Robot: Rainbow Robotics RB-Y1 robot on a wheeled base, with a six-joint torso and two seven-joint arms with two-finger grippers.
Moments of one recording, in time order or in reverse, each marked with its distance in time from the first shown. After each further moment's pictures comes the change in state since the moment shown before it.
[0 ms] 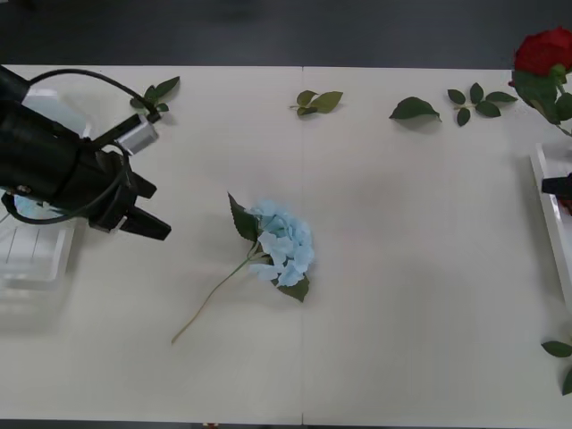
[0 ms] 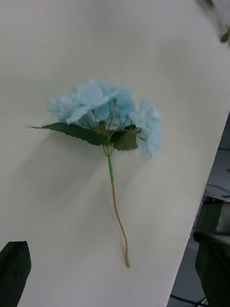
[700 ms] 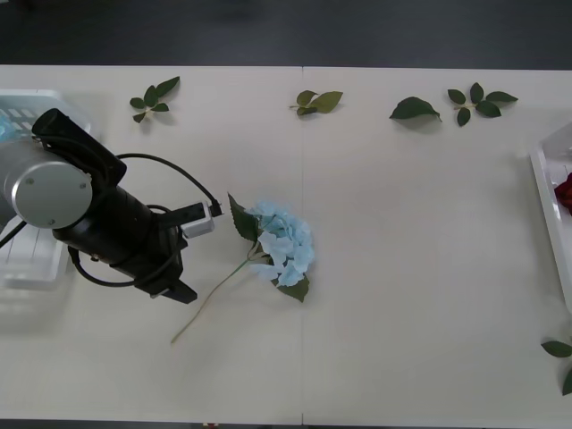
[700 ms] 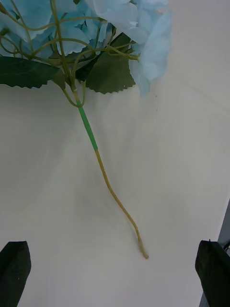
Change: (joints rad) right arm 0.001 0.058 0.000 0.462 0.560 0.084 0.000; left arm -0.002 0.008 -0.381 -0.061 -0.245 -0.189 -0.002
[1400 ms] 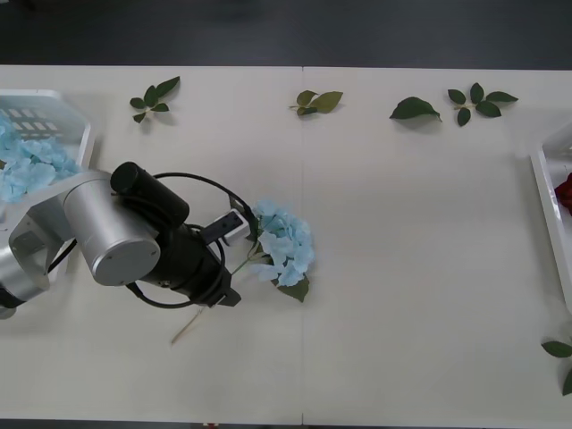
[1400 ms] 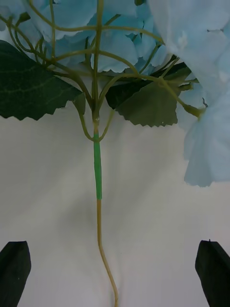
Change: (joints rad) right arm -0.095 0.234 0.000 0.268 0.156 -0.117 0.002; left arm -0.070 -0.059 -0.266 -0.058 -0.332 -0.161 0.577
